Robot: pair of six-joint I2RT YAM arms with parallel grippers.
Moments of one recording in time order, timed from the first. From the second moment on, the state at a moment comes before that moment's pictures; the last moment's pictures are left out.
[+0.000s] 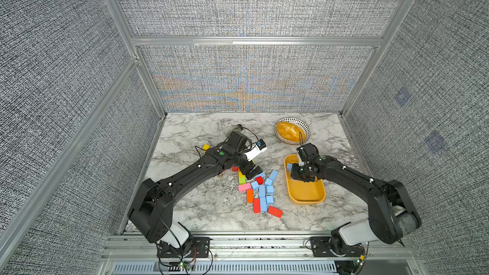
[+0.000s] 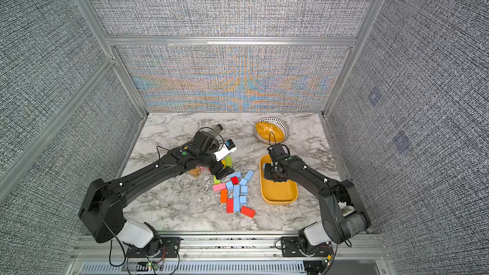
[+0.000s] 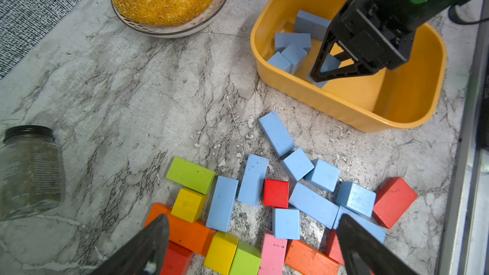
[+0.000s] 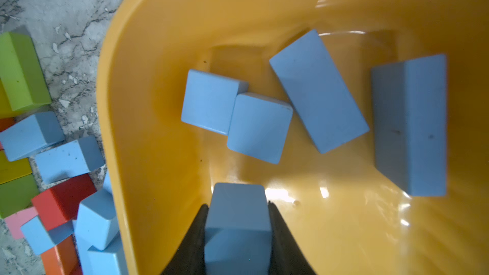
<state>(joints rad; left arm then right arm) -0.71 1.52 1.14 -0.47 0.30 0.31 0.39 1.48 0.86 -0.55 -0.03 0.52</state>
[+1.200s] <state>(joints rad) -0.32 1.34 1.01 -0.59 0.28 -0.11 0.73 1.89 1.46 -0.74 -0.01 0.49</state>
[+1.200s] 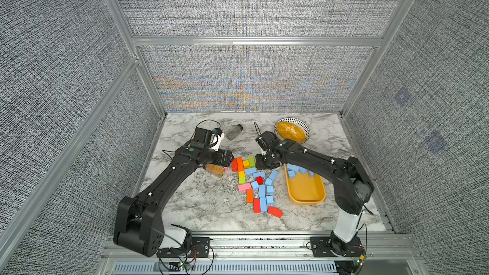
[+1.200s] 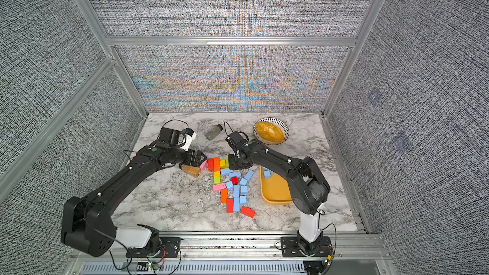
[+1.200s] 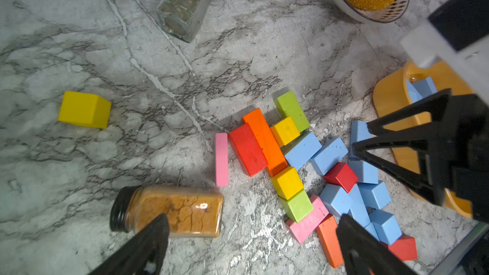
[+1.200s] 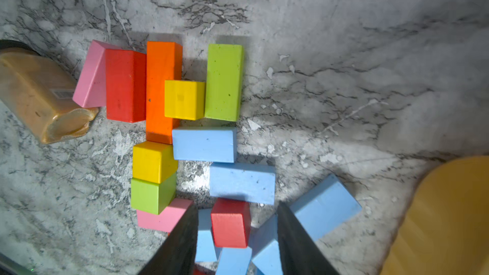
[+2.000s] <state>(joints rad) -0.17 1.25 0.89 -0.51 0.25 -0.16 0.81 2.15 1.63 -0.78 -0.03 0.52</state>
